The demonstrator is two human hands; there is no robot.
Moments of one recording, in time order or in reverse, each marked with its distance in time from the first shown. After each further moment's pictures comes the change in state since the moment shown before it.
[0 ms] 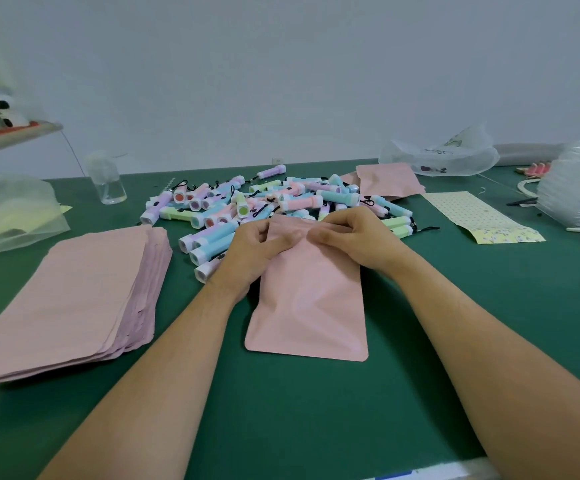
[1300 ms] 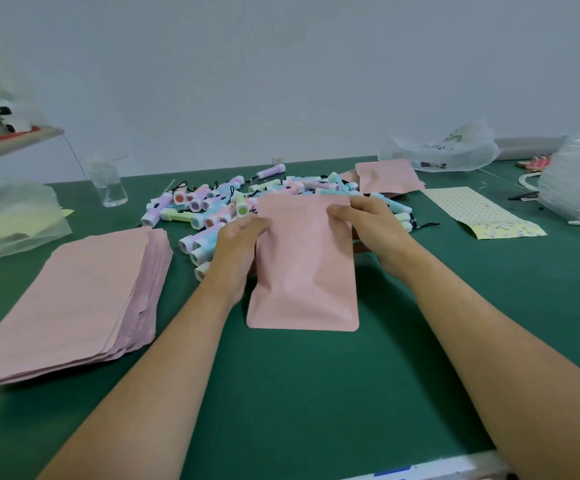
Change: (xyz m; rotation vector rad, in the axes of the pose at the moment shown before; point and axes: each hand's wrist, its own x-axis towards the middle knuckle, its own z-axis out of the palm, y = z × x) left_hand -0.006 0.004 -0.002 -0.188 0.187 -0.079; right_hand 0.000 -0.001 -0.006 0.406 0.148 0.208
